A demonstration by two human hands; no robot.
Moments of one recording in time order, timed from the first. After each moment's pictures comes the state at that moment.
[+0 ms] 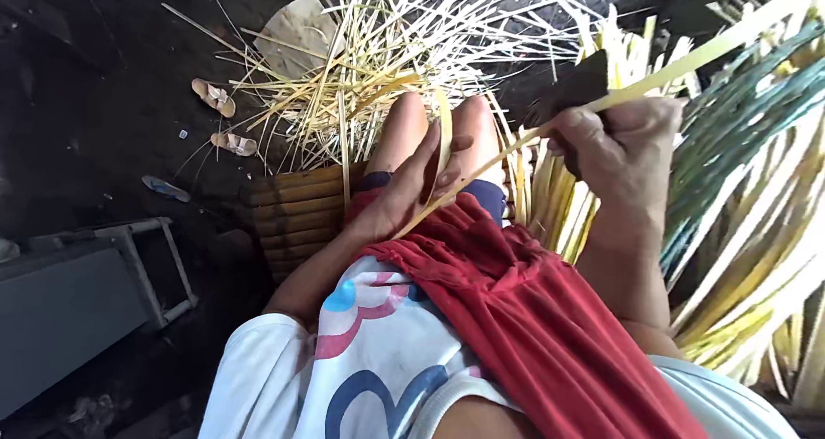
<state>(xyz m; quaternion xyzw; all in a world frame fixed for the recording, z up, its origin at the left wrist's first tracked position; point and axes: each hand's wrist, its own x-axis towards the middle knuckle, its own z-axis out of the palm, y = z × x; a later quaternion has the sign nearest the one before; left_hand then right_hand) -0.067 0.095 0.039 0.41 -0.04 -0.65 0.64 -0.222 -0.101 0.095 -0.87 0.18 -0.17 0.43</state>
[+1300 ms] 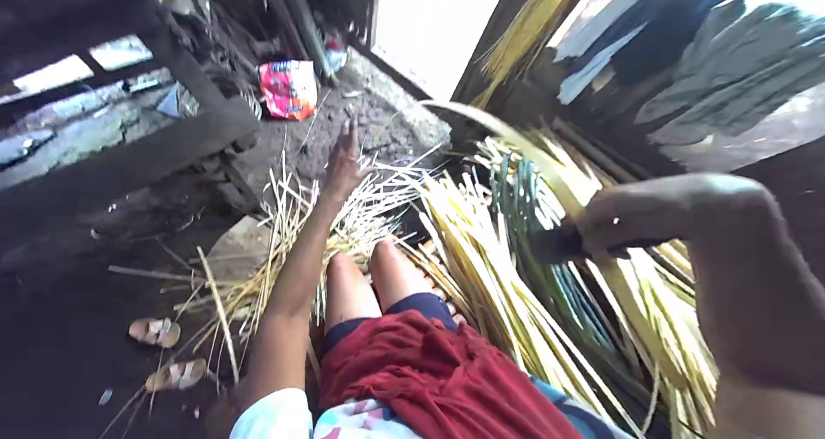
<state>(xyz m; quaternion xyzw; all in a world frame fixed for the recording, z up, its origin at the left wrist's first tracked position) 0.069 -0.161 0.065 0.67 -0.62 -0.11 0.40 -0.328 -0.178 0.275 -0.81 0.32 0.25 0.42</state>
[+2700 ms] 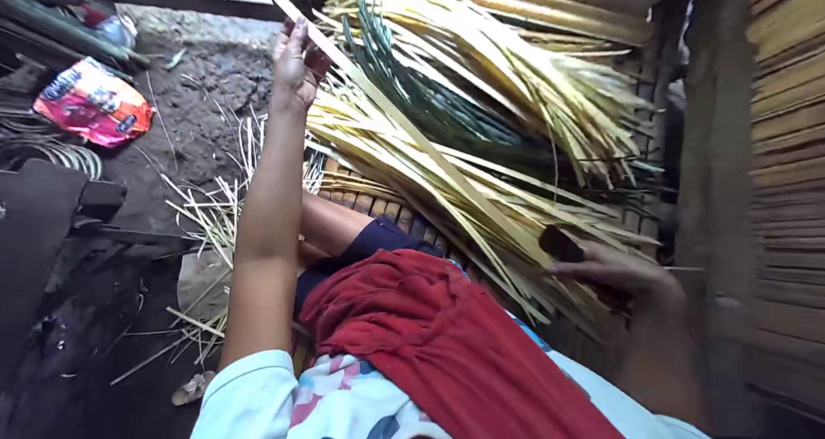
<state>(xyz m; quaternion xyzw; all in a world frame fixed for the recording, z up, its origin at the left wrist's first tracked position) -0.201 -0.222 0.096 0.41 -0.33 -0.65 0.55 -0.608 0.192 0.011 -0.45 0.70 -0.05 0.55</state>
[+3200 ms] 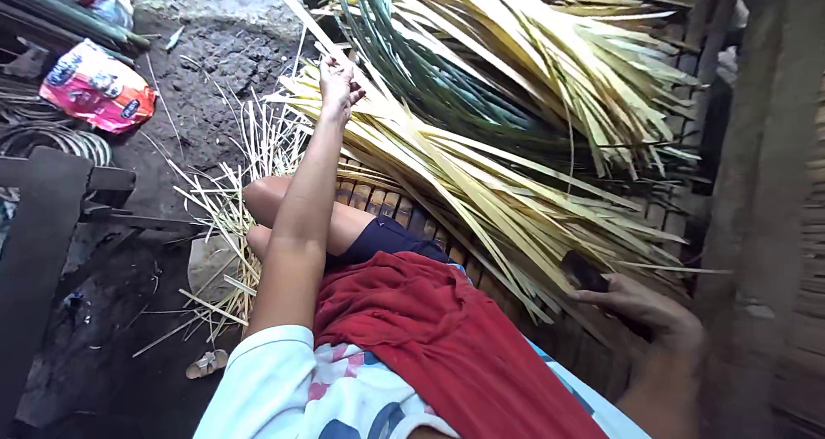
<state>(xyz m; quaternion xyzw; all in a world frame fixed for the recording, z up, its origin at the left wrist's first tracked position) -0.268 -0.215 0.000 0.54 -0.35 -0.62 0.45 -0.639 0.261 -0.035 -0.34 0.78 -0.07 0.52</state>
